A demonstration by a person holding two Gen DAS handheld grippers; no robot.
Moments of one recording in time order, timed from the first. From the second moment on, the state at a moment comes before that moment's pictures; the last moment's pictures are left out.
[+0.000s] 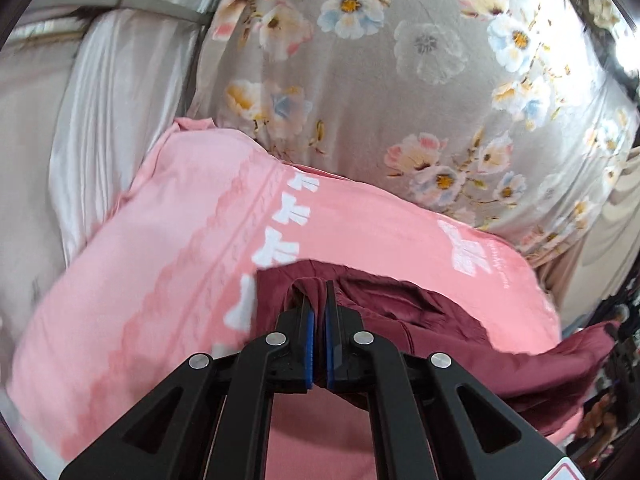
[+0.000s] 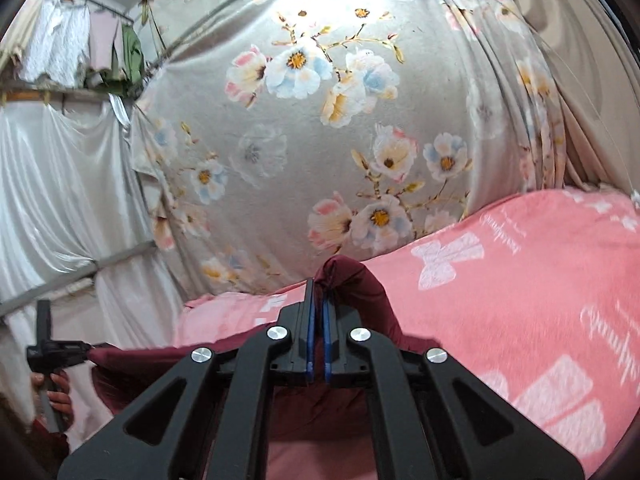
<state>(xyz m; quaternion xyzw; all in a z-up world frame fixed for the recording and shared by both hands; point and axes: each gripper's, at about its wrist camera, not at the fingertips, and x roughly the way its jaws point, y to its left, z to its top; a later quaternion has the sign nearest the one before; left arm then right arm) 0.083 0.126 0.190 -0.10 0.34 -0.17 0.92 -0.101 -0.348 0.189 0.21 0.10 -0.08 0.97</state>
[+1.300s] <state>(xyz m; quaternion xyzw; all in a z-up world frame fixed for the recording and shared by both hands) 0.343 0.030 0.010 0.04 0.45 -0.02 0.89 0.158 -0.403 0.043 0.20 0.27 -0.20 0.92</state>
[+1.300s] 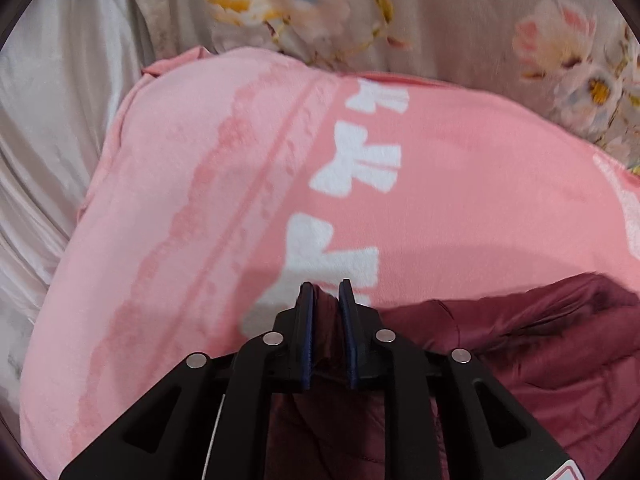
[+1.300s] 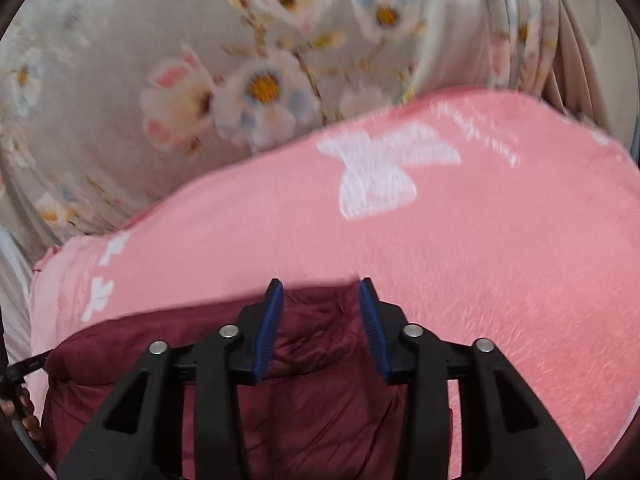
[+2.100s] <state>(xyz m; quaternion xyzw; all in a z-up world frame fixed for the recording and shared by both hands) 0.336 -0.129 -0.042 0.13 0.47 -0.08 0.87 0.290 -0.286 -0.052 0.16 0.44 -0.08 0.88</state>
